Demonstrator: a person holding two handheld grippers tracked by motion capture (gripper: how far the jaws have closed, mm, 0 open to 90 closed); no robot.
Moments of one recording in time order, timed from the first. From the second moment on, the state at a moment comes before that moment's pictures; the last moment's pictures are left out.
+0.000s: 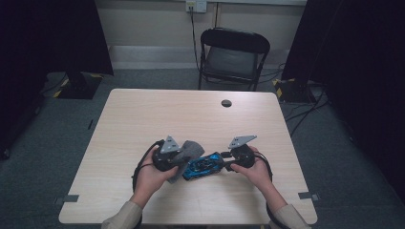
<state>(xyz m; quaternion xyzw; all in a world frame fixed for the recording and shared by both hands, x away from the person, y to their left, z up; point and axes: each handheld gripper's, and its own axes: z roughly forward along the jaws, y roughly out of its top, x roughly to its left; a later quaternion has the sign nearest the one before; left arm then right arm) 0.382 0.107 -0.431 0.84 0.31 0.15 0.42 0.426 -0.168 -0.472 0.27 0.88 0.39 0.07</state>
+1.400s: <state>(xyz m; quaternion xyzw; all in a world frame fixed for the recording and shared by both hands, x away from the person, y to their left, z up) 0.394 0.069 -0.451 0.87 0.30 0.10 0.38 0.425 -0.165 -0.471 0.26 0.88 0.38 0.09</state>
